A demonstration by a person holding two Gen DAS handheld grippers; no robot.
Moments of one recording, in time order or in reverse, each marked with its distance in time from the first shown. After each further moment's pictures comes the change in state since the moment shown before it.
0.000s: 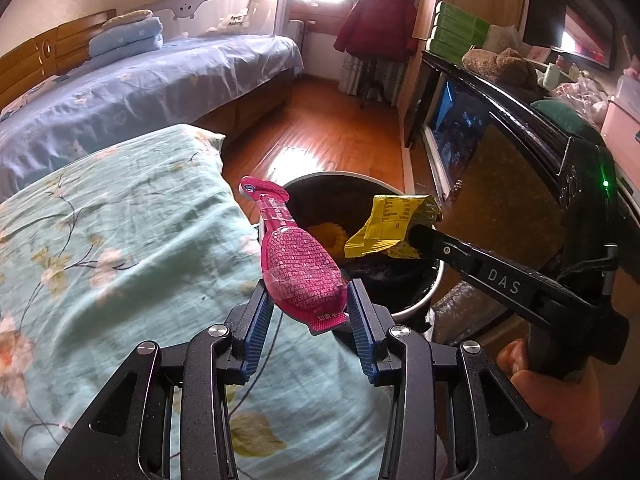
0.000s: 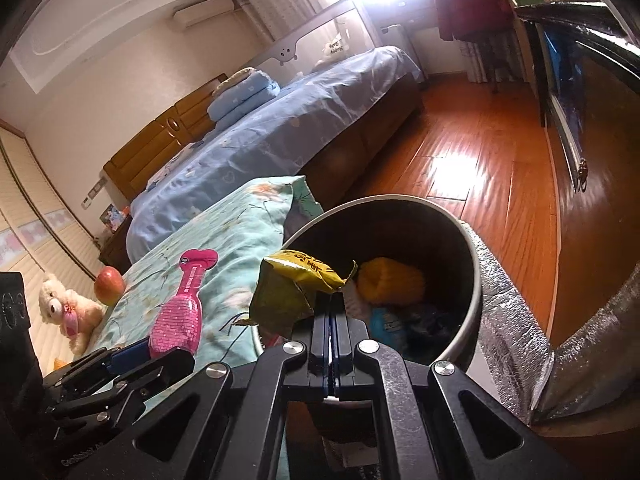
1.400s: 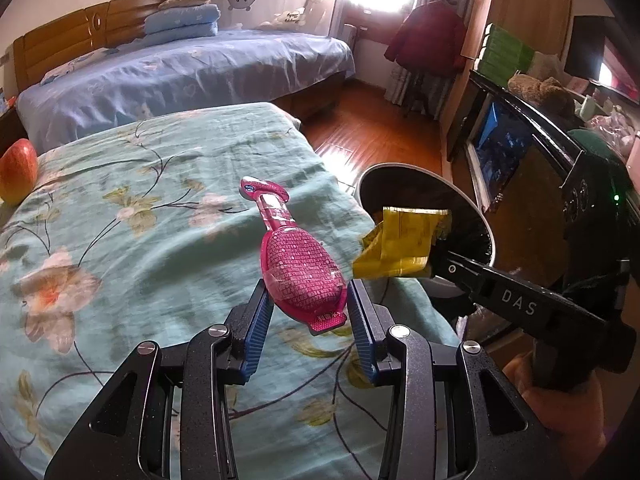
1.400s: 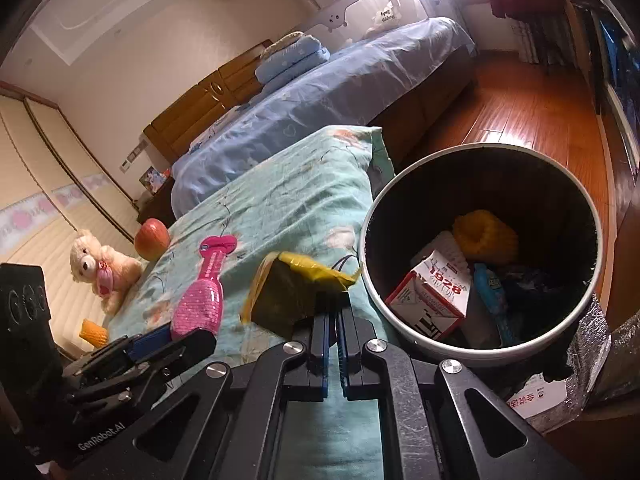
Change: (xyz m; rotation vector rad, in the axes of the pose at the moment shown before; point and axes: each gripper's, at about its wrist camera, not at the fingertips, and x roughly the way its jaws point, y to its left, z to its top) left arm -0.038 0.068 -0.043 -0.132 -0.014 0.103; right arm 0.028 0.065 -0.033 -0.067 0.123 0.159
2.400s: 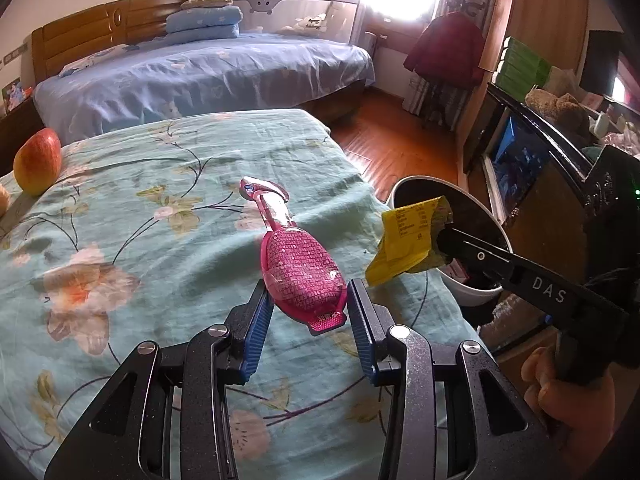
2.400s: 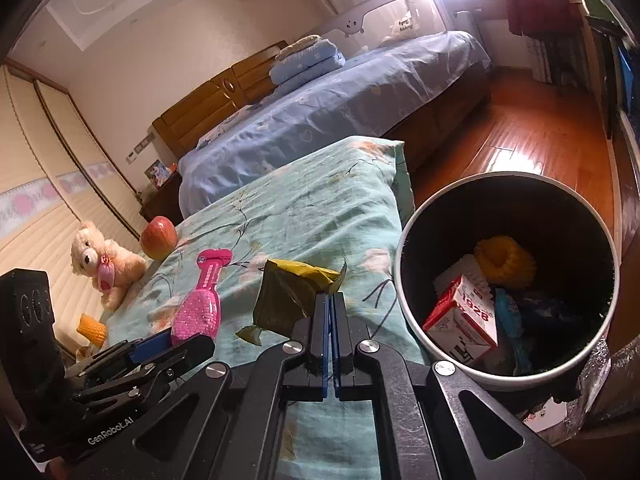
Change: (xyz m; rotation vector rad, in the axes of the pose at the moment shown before) left arm -0.009 0.027 0.000 -0.041 -0.022 0.042; right arm 0.003 0.026 0.012 -0.060 -0.028 0.000
